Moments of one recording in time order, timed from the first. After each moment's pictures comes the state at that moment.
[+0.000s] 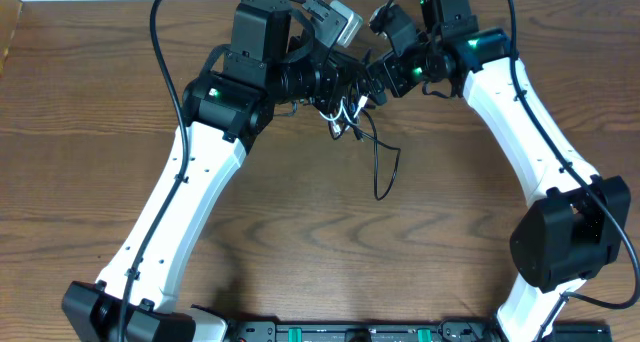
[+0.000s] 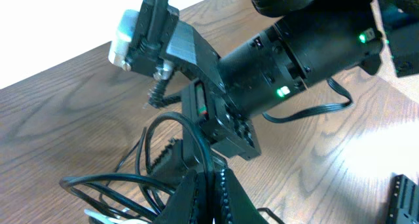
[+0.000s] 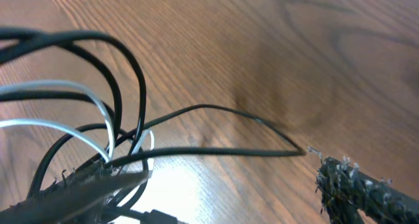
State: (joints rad) left arm -0.38 1.57 1.57 -0.63 0.58 0.06; right arm 0.30 1.93 1.75 -0.77 -0.46 -0.22
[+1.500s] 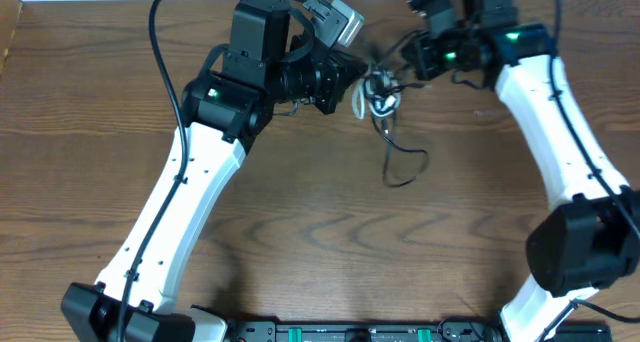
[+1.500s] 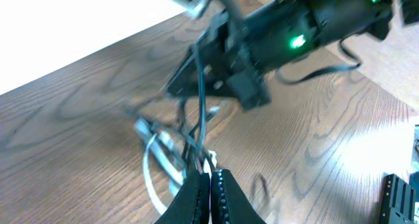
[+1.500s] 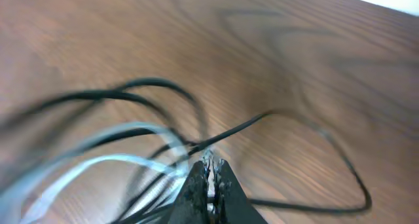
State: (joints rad) left arm -0.38 1.56 1.57 -0.61 0.60 0.06; right arm 0.18 1.88 1.75 -0.77 -0.43 -0.13
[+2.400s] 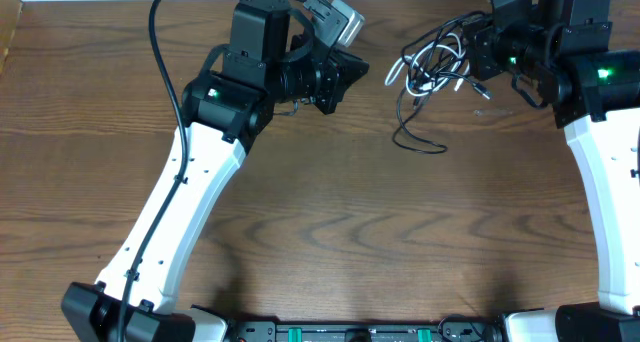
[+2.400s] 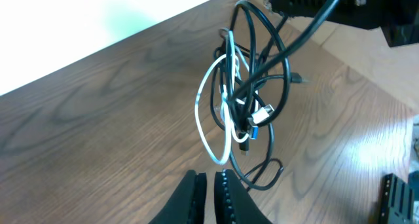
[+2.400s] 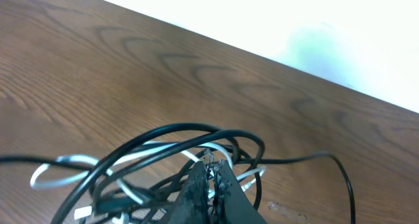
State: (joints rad) left arm -0.38 1.57 1.57 -0.61 0.61 0.06; right arm 0.13 1.57 1.75 -0.86 -0.24 -0.17
